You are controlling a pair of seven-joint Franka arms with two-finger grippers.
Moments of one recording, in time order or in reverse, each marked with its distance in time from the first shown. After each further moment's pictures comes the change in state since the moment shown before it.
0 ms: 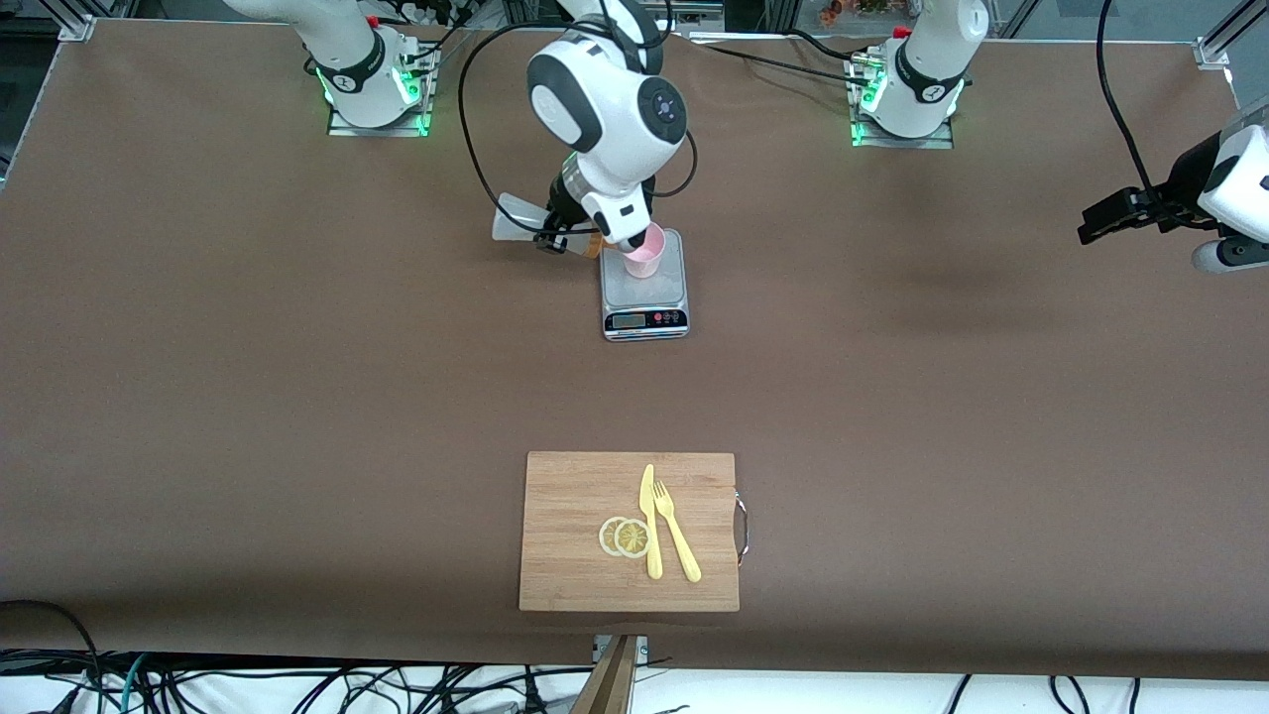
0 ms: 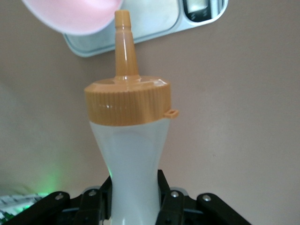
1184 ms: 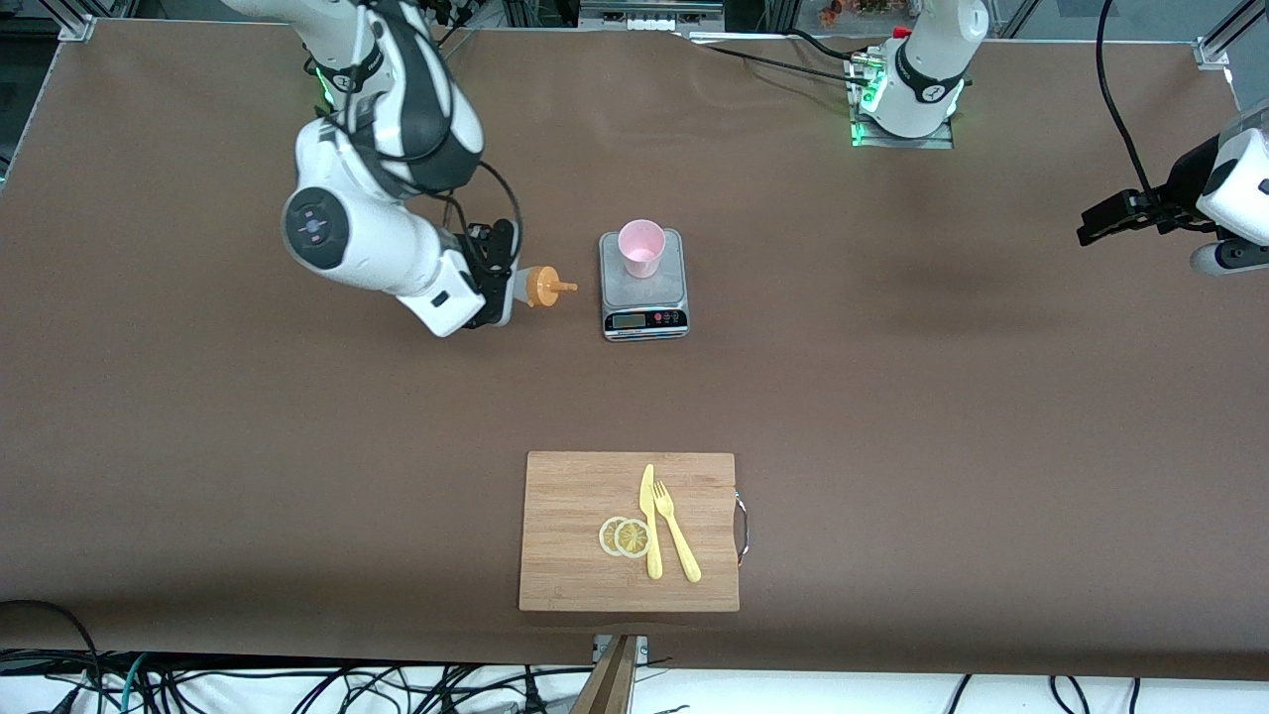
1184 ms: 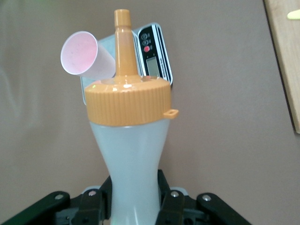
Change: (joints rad) left arm 0.000 0.007 0.002 0.000 0.000 0.000 0.000; right arm -0.105 -0.096 -0.375 -0.137 0.737 0.177 -0.775
